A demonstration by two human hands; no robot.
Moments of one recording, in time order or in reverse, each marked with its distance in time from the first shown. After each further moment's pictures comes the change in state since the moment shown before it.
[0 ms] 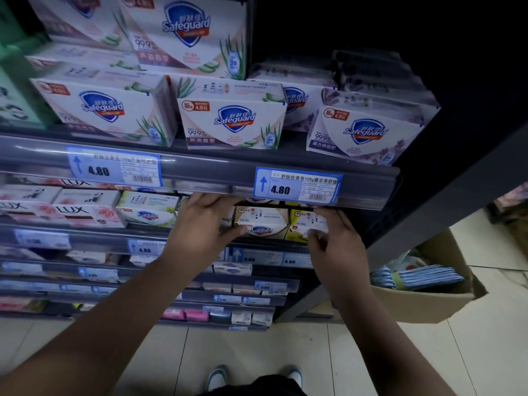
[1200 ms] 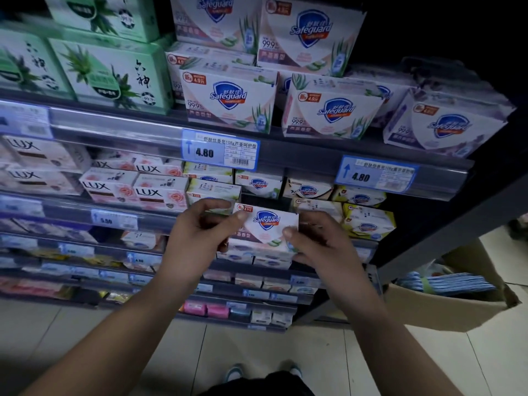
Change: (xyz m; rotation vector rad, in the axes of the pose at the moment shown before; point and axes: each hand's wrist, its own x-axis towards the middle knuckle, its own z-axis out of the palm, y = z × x) left_hand -0.076 -0.048 -0.063 -1.126 0.104 -0.636; right_hand -0.045 -0.103 0.039 0.949 -0.371 0.226
